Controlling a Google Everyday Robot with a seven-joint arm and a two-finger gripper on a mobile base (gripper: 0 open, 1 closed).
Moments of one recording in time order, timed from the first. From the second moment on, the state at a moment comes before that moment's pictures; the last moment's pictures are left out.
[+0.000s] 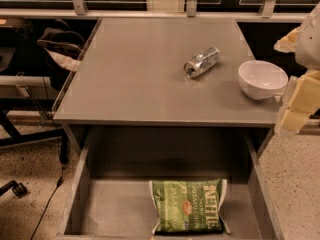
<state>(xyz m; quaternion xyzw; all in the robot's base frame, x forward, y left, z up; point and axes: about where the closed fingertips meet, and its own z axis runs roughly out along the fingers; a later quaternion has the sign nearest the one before) 0.438 -0.217 0.976 -0.60 0.78 -0.03 0.16</state>
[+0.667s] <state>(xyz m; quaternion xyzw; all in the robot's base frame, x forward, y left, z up) 0.437 -0.216 0.964 -0.59 0.78 0.00 0.18</state>
